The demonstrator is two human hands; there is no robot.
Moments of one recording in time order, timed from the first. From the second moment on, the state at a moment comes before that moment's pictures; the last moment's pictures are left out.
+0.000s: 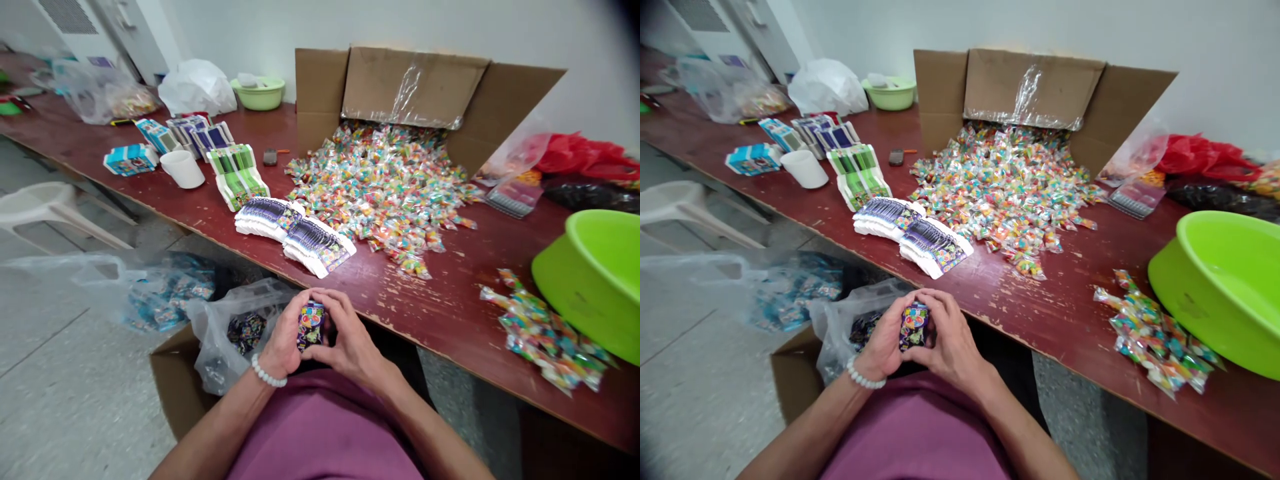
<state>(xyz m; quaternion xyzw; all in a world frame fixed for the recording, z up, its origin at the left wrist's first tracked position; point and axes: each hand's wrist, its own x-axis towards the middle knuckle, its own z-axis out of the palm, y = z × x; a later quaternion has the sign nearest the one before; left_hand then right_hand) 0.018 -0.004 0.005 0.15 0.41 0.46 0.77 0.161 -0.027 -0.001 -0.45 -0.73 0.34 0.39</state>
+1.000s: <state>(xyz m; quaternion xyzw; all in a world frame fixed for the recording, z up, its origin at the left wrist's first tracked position) -0.041 0.003 -0.016 0.64 0.60 0.40 0.27 0.212 0.096 -0.021 -0.64 -0.46 0.35 0.52</state>
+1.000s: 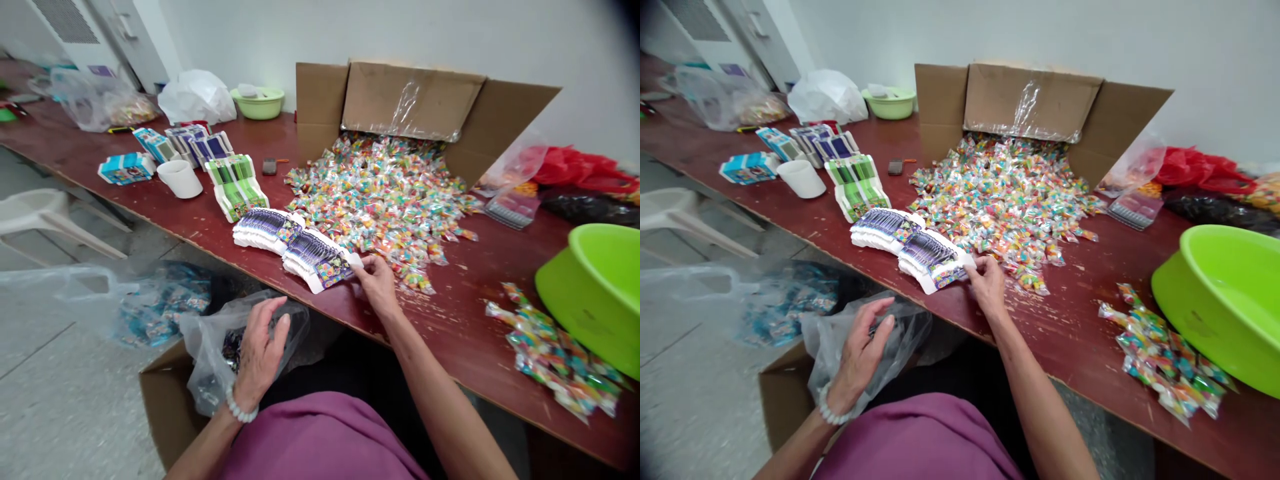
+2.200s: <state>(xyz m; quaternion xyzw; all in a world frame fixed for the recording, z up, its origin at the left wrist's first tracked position) 0.031 -0.001 0.041 0.43 0.27 0.24 0.83 0.183 -0.028 0.040 -0.54 -0.60 0.33 0.49</state>
